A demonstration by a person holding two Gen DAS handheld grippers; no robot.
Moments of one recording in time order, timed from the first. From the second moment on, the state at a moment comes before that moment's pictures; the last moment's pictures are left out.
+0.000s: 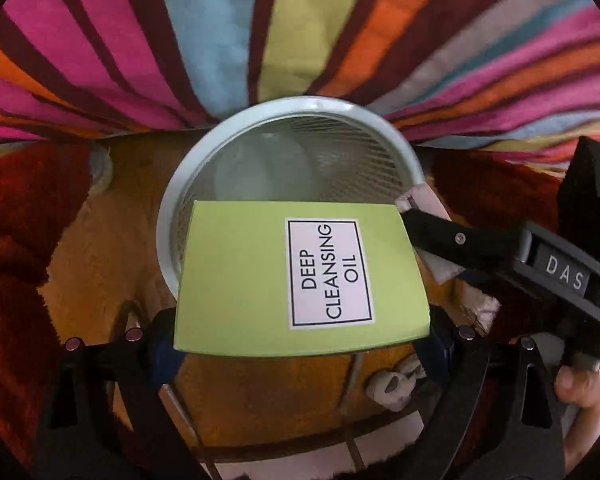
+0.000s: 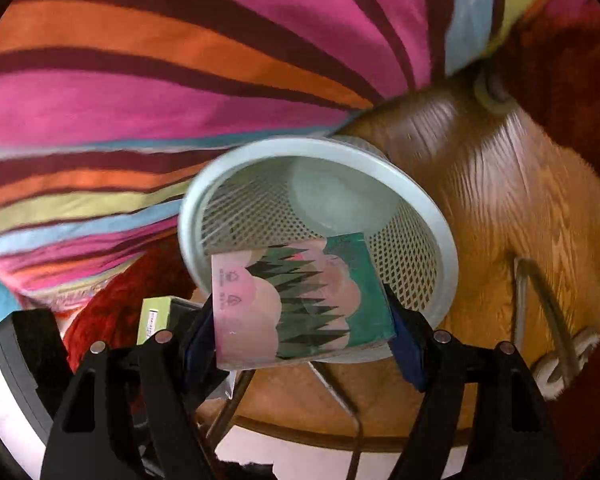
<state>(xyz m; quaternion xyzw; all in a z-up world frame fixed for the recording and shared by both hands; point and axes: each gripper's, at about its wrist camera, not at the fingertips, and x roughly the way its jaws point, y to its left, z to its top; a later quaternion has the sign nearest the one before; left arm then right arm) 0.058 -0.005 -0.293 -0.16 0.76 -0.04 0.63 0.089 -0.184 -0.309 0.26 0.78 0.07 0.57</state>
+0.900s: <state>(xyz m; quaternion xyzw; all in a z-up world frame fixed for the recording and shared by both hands) 0.047 0.002 -0.352 -0.22 0.81 -0.01 0.54 0.081 -0.191 -0.354 0.28 0.81 0.01 0.52</state>
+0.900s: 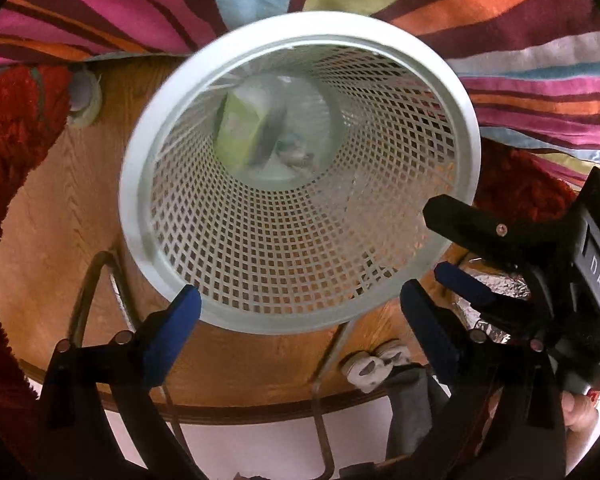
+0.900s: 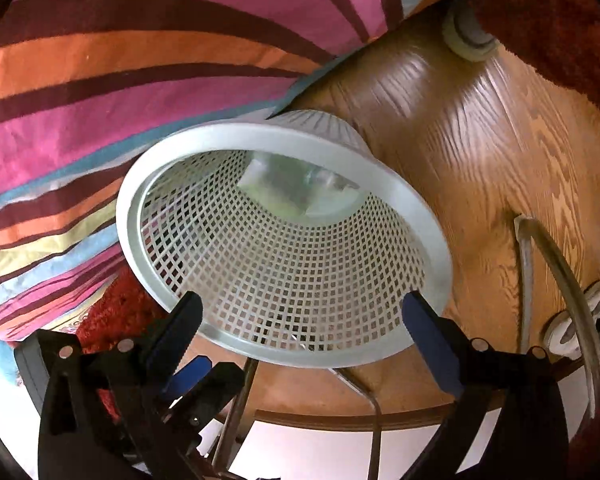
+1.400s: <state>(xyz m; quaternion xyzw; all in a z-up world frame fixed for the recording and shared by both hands) 0.042 0.010 -0.352 -0.24 0.82 0.00 0.53 0.083 -0.203 -0.338 0.29 0.79 0.01 0.53</state>
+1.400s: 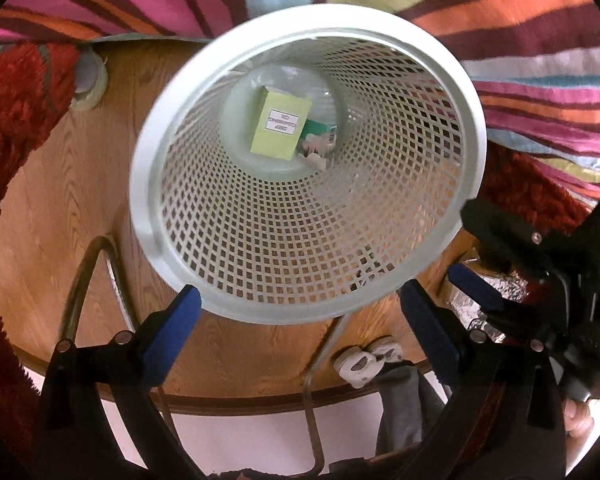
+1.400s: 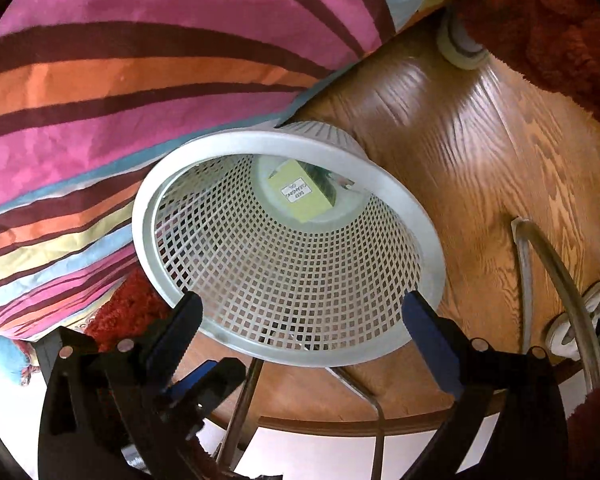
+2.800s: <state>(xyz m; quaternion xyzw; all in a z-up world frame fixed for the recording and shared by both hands) 0.152 0.088 -0.070 -0.11 0.48 0.10 0.86 0.202 -0.245 -0.045 0.08 0.39 0.09 0.91</state>
